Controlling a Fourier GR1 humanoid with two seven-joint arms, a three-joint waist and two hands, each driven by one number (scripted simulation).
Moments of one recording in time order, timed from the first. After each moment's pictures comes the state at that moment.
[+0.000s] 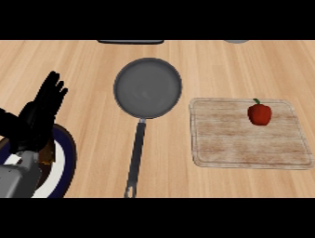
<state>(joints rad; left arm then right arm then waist) -0.18 0.35 -0.10 -1.55 0.30 0.22 0.17 -0.30 -0.97 0.12 -1.37 0.12 0.06 0.03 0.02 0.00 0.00</state>
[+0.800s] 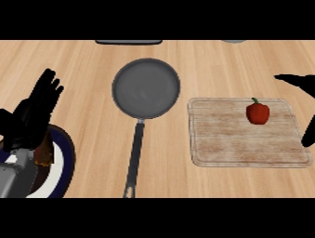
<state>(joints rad) -0.19 0.34 -0.06 -1.57 0.28 0.21 0.22 -0.53 -0.87 0.37 -1.31 0.29 0.51 0.32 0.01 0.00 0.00</state>
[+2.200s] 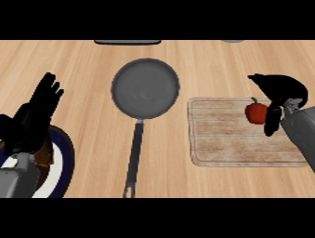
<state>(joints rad) -0.16 0.26 0.01 -1.58 0.21 0.13 0.21 -0.62 -0.53 0.31 -1.14 0.76 0.56 0.42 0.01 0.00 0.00</state>
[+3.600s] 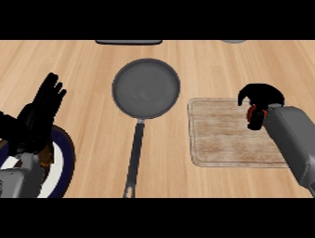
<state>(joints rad) -0.16 0.20 0.05 -1.59 0.14 0.09 0.23 -0.72 -0.36 0.18 -0.64 1.02 0.31 0.09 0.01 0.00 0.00</state>
